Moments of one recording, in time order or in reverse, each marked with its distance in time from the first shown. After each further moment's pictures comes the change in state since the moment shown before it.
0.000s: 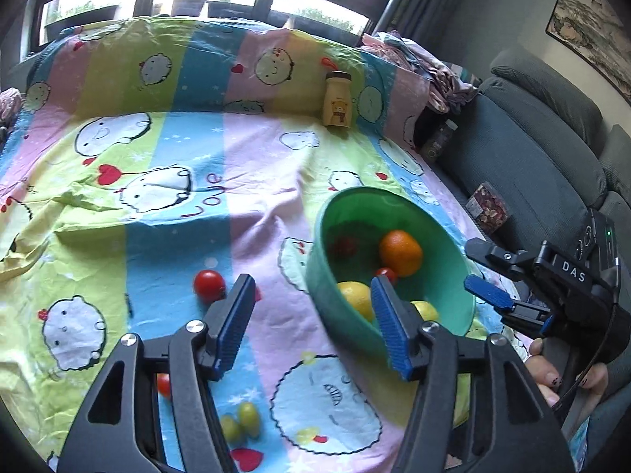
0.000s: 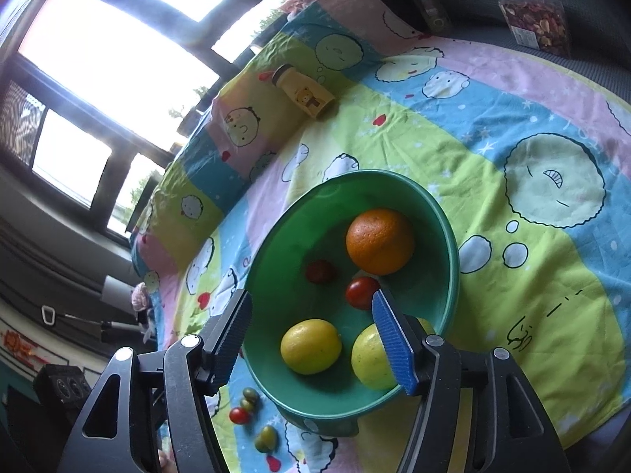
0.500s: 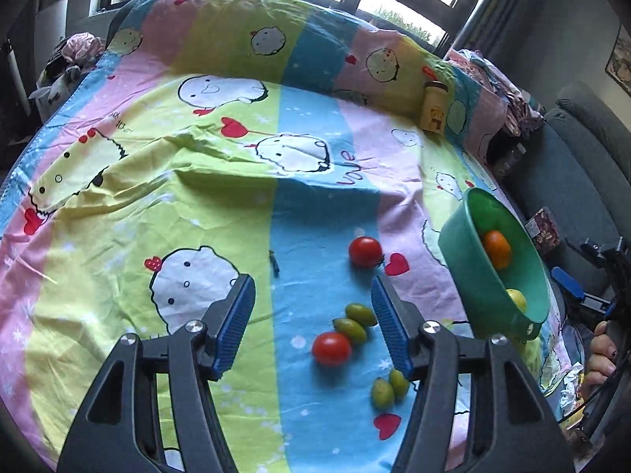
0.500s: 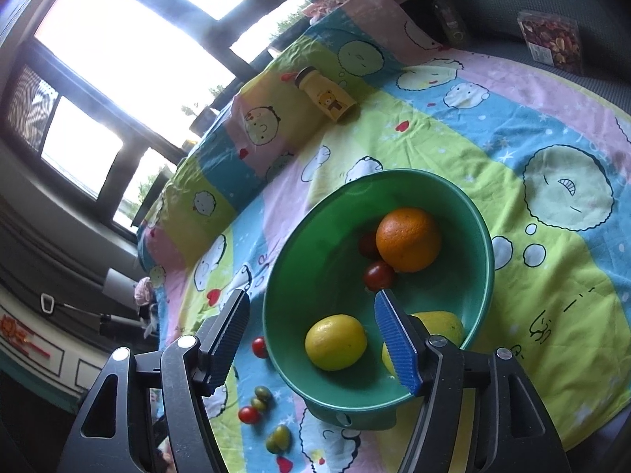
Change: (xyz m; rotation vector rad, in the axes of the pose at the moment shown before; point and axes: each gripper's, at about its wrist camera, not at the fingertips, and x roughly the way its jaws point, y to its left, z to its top) left arm -0.022 0.111 -0.036 -0.153 0.012 0.155; right arm 0.000 0.024 -0.012 -0.054 -0.032 0.001
